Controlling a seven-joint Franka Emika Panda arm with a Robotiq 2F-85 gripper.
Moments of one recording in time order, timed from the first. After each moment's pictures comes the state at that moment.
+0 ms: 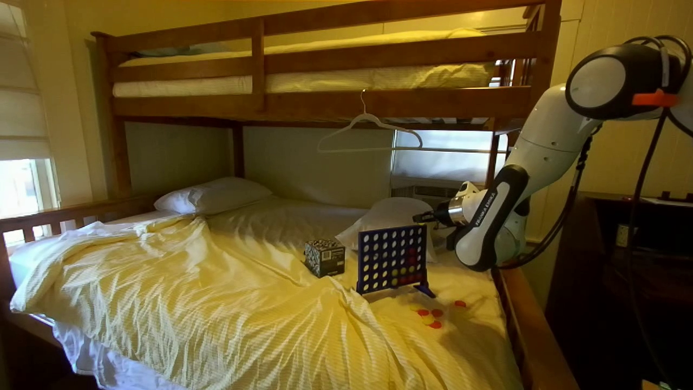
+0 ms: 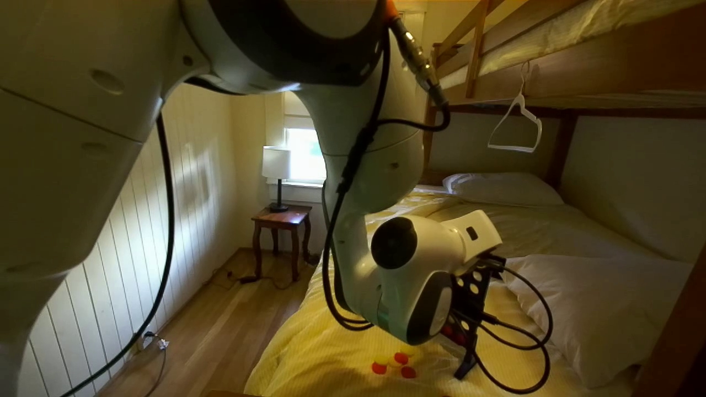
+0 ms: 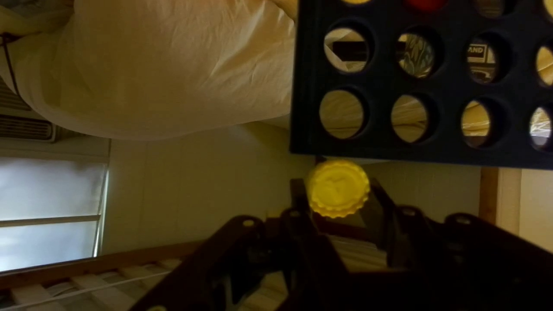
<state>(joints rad) -0.26 0.49 -0.15 -2.30 -0.14 4.02 0.04</state>
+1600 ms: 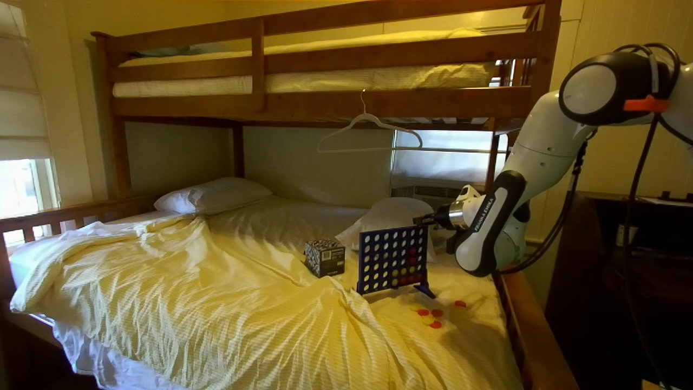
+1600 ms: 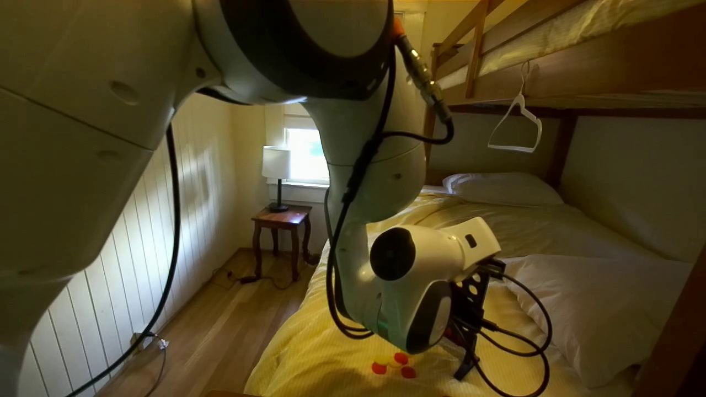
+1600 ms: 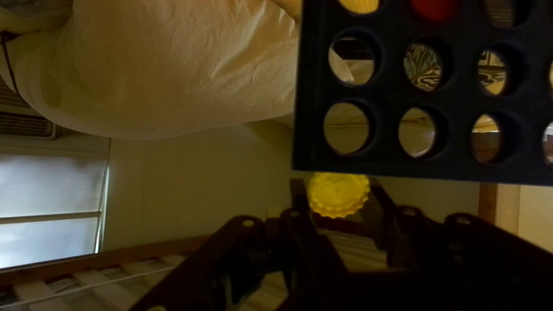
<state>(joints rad) -0.26 0.53 -0.15 -2.29 -0.14 4.06 0.04</state>
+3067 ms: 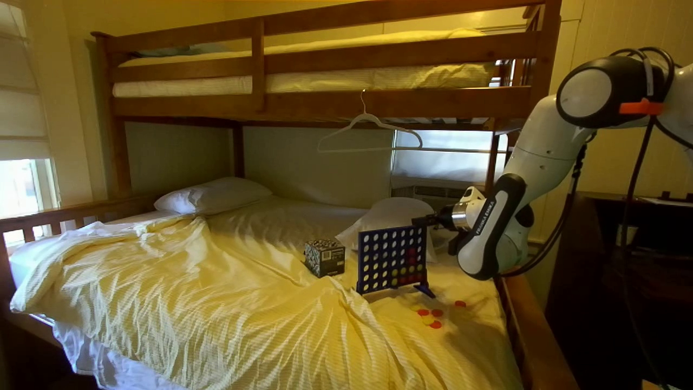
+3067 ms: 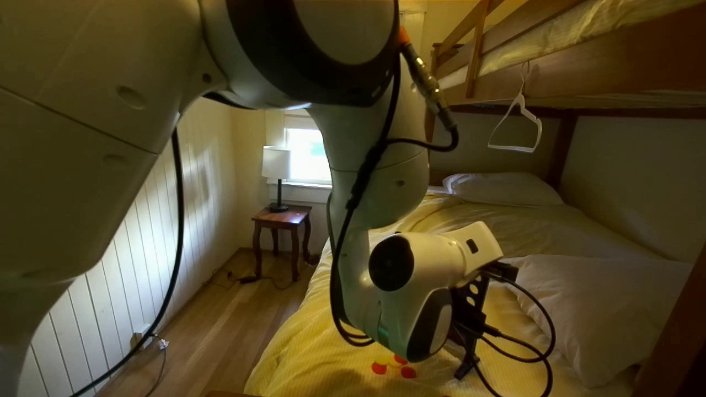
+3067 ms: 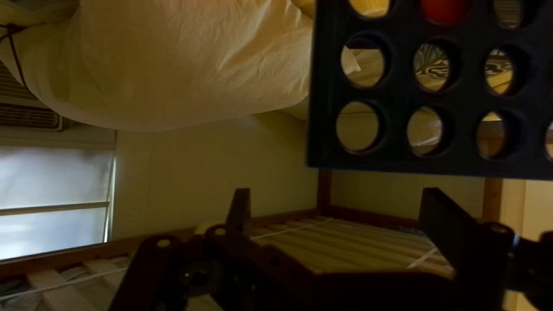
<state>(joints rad) -0.27 0.54 -0.15 -2.29 -0.14 4.12 0.05</state>
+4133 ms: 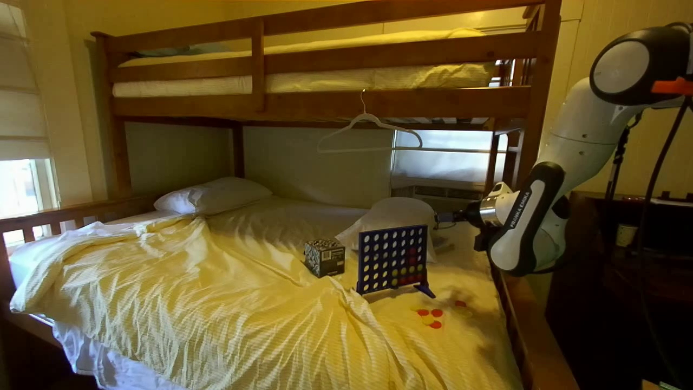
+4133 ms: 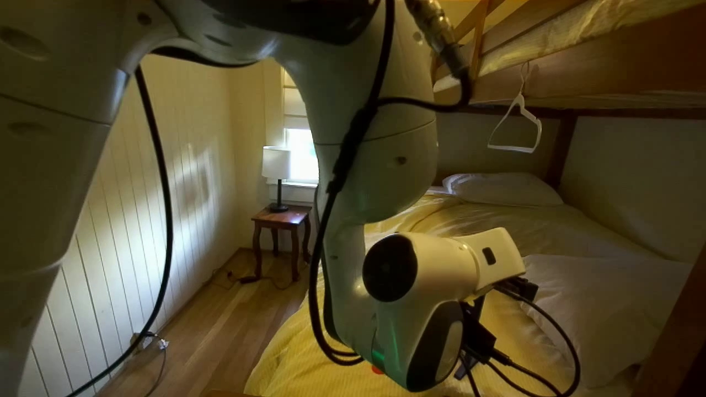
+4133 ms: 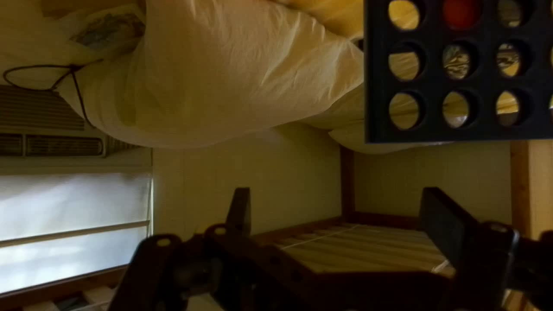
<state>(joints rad) -0.37 0.39 -0.17 -2.48 -0.25 4.11 0.16</state>
